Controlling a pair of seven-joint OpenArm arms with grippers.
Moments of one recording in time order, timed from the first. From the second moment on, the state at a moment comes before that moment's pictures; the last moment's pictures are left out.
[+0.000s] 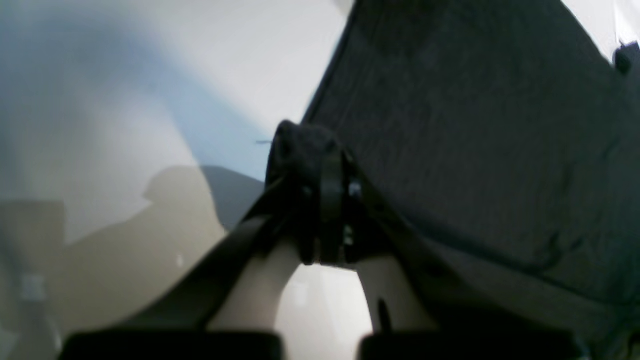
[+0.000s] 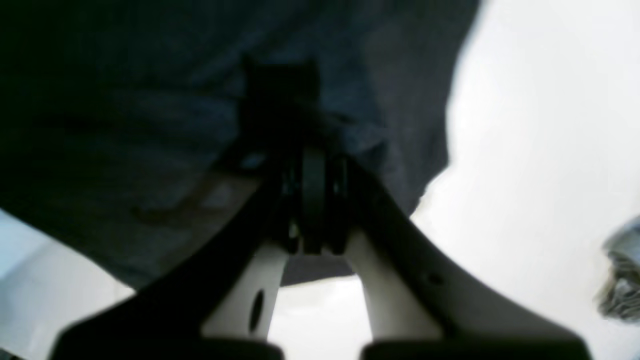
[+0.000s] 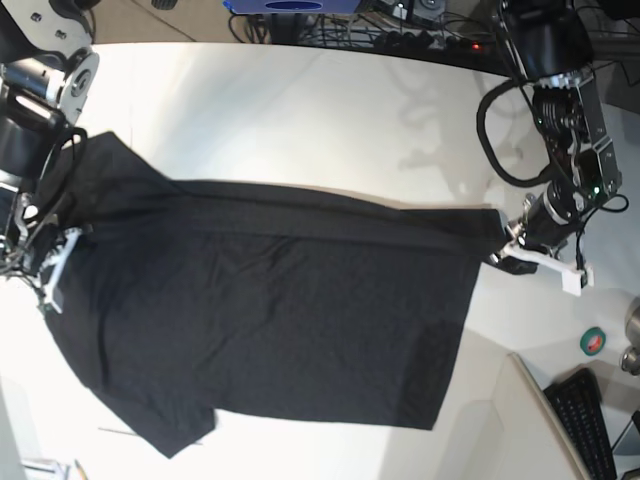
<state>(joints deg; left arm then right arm) -0.1 -12.7 -24.0 81.8 -31.6 -9.0 45.2 19.8 12.0 29.0 56.2 -17.0 40.5 -54.6</state>
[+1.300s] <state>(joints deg) -9.1 -12.2 -19.1 71.8 -17.5 -9.4 39.3 12.2 7.8 48.5 69.4 -17.4 40.1 -44.3</state>
